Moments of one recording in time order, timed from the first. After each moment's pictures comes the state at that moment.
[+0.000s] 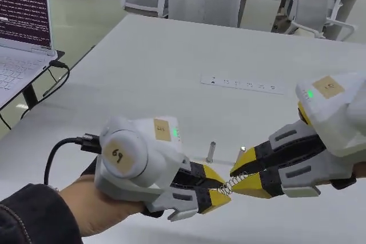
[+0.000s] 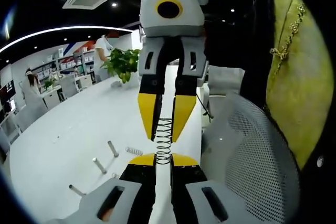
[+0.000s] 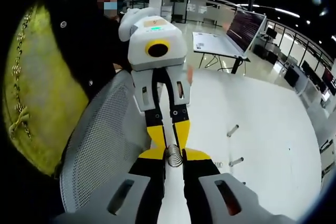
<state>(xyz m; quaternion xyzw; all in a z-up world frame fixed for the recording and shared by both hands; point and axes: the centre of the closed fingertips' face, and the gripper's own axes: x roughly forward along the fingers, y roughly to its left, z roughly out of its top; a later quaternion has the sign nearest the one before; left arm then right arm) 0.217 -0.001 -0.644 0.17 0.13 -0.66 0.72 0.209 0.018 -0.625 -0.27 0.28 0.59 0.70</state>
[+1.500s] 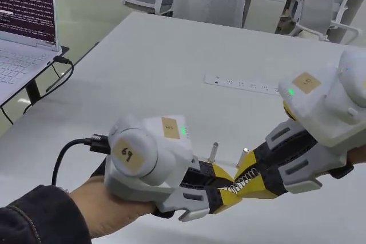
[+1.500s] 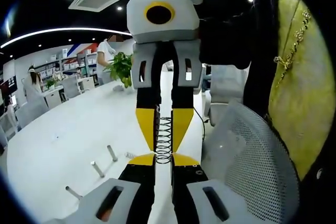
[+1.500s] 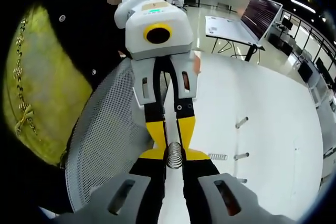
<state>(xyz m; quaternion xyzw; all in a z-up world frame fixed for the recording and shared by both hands) 0.218 -0.009 -0.640 0.14 0.12 -0.66 0.73 0.209 0.012 -0.635 -0.31 0.34 0.61 0.65</state>
